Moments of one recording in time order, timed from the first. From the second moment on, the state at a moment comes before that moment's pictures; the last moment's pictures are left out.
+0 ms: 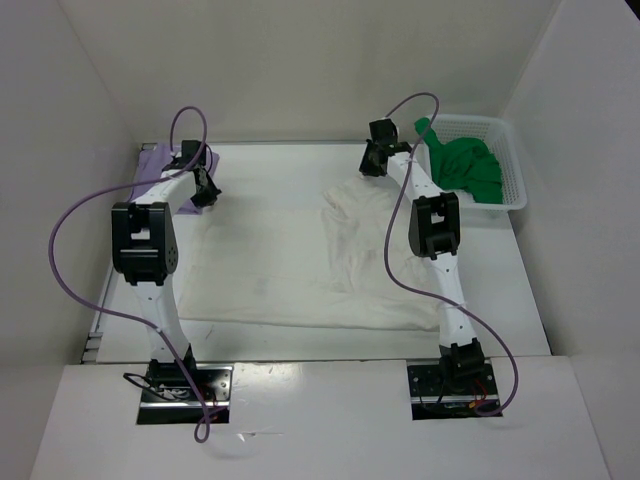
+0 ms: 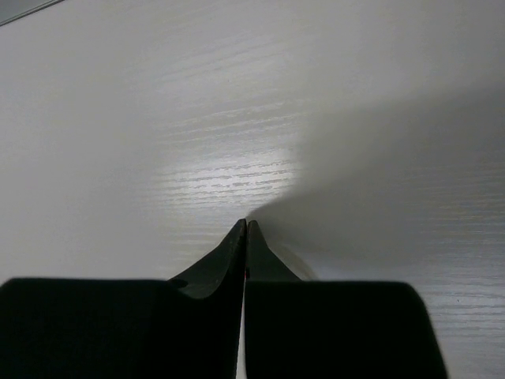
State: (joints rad) left arm 0.03 2.09 1.59 -0.49 -0.17 -0.54; right arm 0.22 2.66 2.41 -0.57 0.05 0.49
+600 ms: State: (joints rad) left arm 0.04 1.89 1.46 -0.47 -0.11 -0.56; right arm 0.08 2.05 1.86 -0.53 -0.10 0.52
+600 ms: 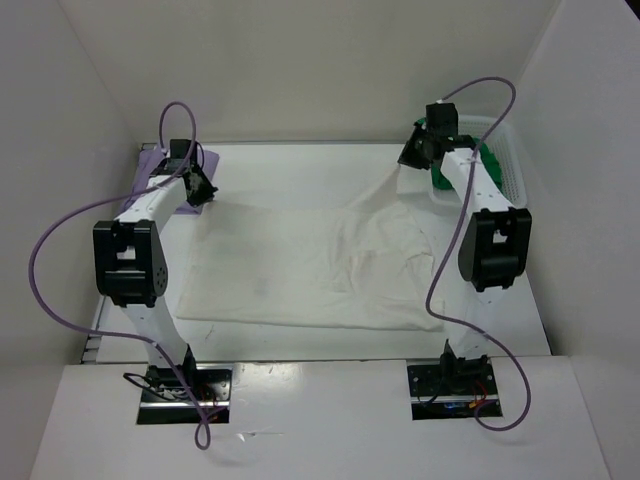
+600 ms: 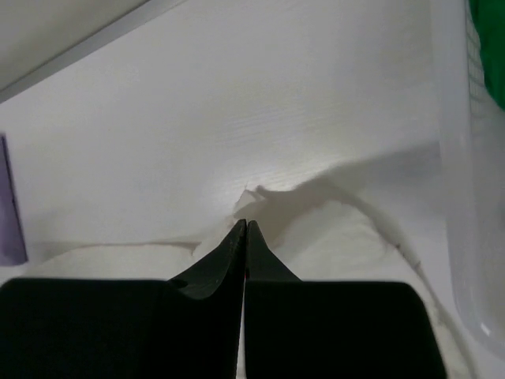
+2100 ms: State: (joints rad) left arm 0.44 1.49 0.98 -0.56 0.28 -0.63; right arm 0.17 0.97 1.00 -1.15 0.00 0.64
